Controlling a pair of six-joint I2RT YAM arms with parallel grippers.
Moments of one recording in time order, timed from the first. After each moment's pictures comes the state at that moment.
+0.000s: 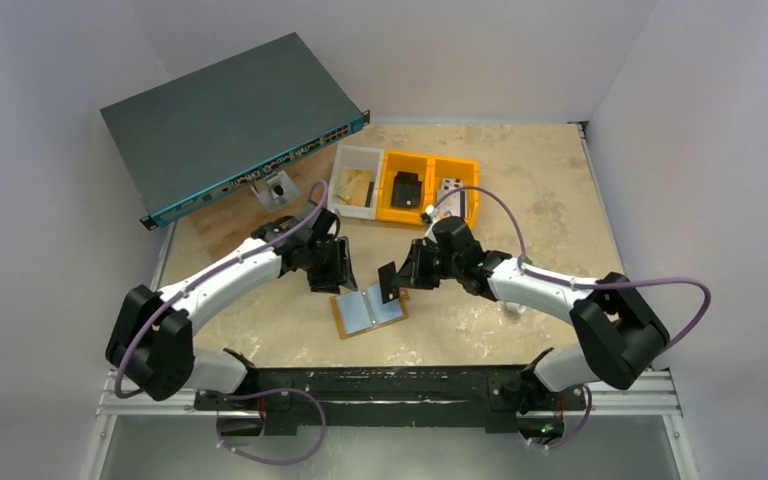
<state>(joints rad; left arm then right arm) -0.58 1.40 0.91 -0.67 0.20 -0.71 0.69 1.44 0.70 0.03 -0.34 0.82</state>
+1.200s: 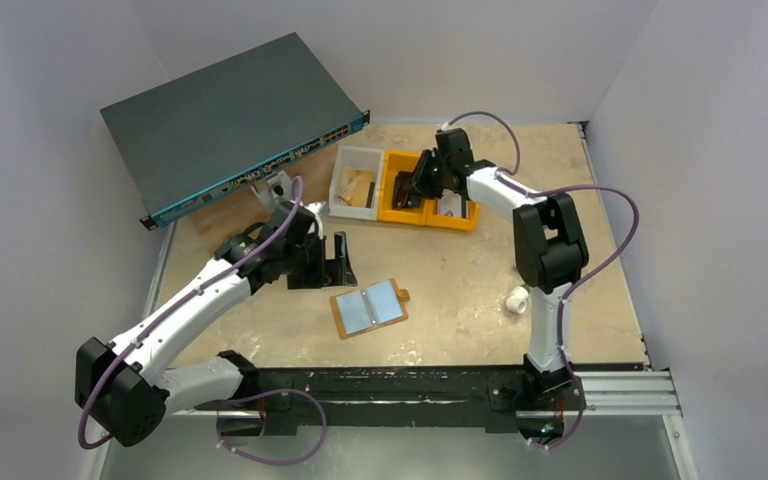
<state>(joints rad) -0.58 1.12 0.93 -0.76 0.18 -0.62 0.37 2.07 1.53 -0.22 -0.23 0.73</state>
